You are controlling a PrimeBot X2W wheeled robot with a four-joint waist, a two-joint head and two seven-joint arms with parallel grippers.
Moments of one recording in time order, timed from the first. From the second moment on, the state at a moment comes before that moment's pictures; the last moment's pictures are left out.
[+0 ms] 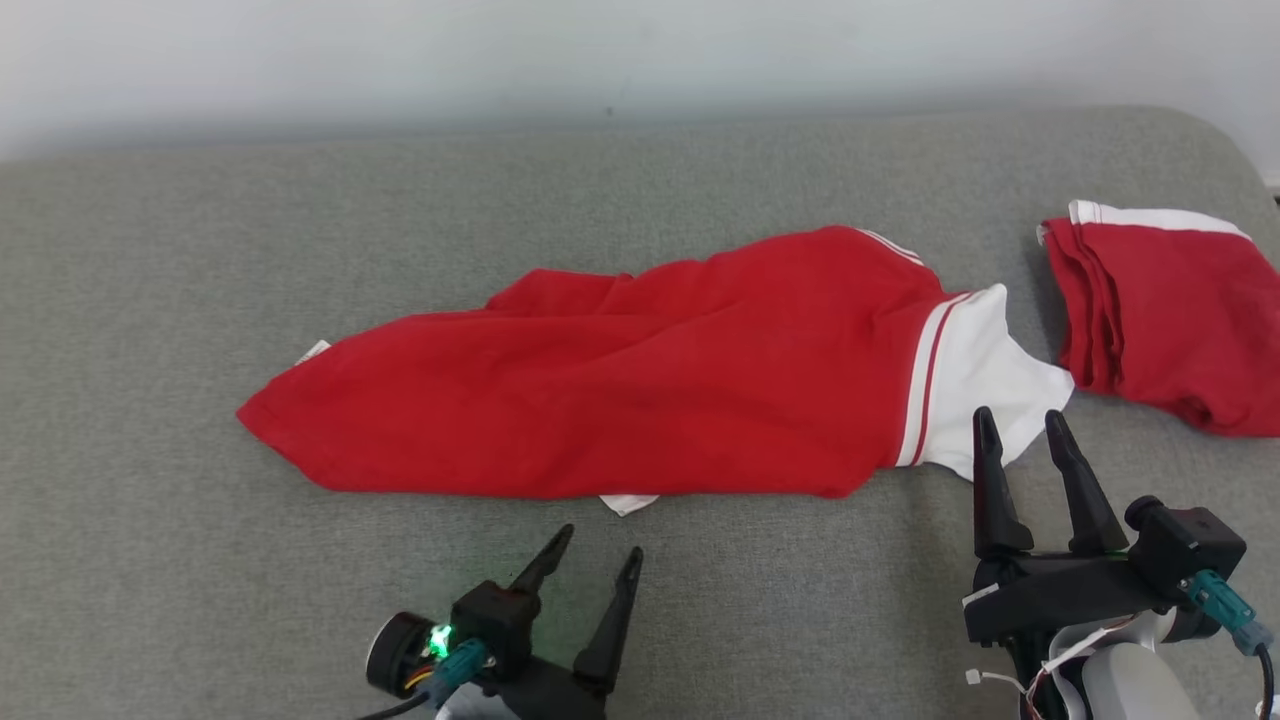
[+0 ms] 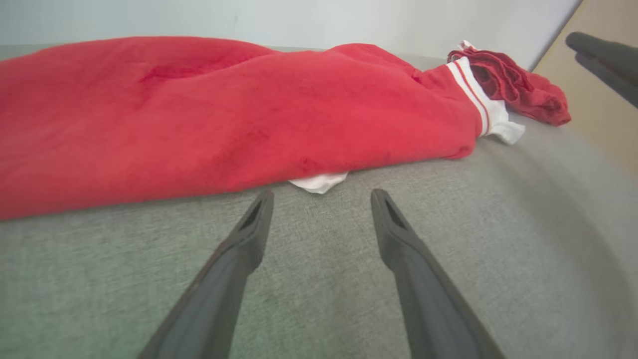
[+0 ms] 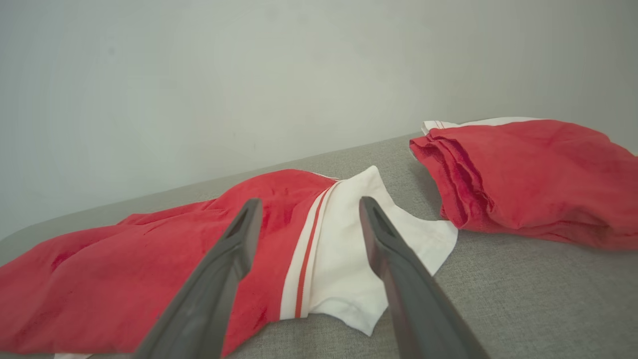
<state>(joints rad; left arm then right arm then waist) -0.30 0.05 -0.46 0.53 -0.29 -0.13 -0.26 -0.21 -0.13 -0.01 0.30 0.32 0.13 -0.26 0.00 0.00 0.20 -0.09</state>
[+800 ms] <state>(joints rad) -0.44 0.05 -0.48 0.66 -0.25 -0.11 -0.26 -0.25 -0.12 -0.02 0.30 0.31 0.13 -0.26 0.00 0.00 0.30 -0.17</state>
